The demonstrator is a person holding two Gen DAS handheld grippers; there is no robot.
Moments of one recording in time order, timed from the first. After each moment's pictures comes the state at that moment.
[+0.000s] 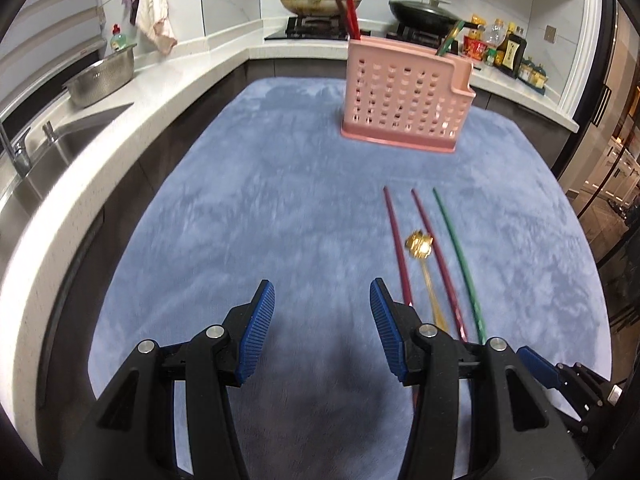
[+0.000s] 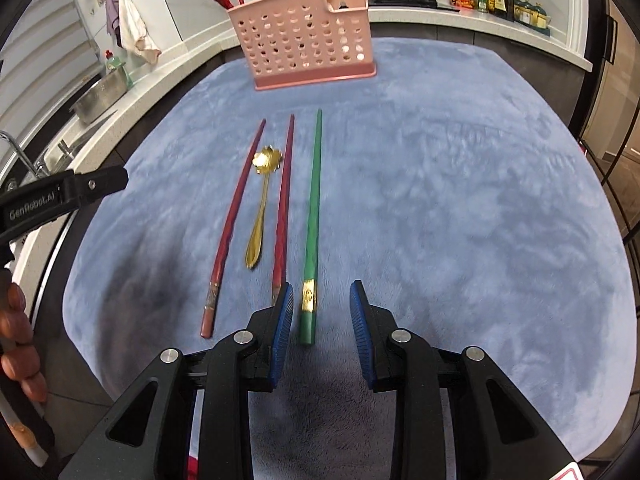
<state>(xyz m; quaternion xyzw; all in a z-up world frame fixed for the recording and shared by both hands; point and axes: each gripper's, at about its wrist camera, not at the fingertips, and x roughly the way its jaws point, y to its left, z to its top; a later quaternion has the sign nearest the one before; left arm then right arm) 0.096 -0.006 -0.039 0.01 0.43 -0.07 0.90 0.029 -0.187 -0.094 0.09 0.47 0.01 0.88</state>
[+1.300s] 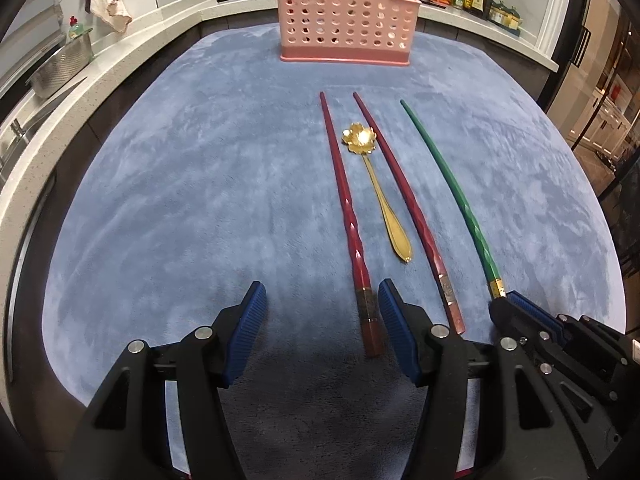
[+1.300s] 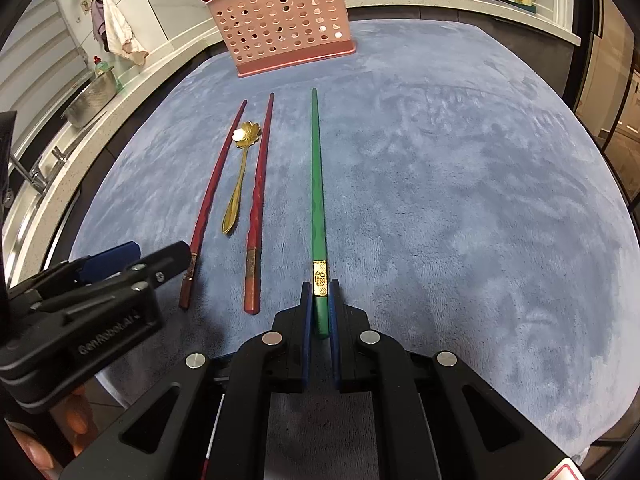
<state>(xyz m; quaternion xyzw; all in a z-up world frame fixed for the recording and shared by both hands) 0.063 -0.057 -0.096 0.06 0.49 -0.11 0.86 0.014 -0.199 -0.112 0.12 0.48 0.00 0.87</state>
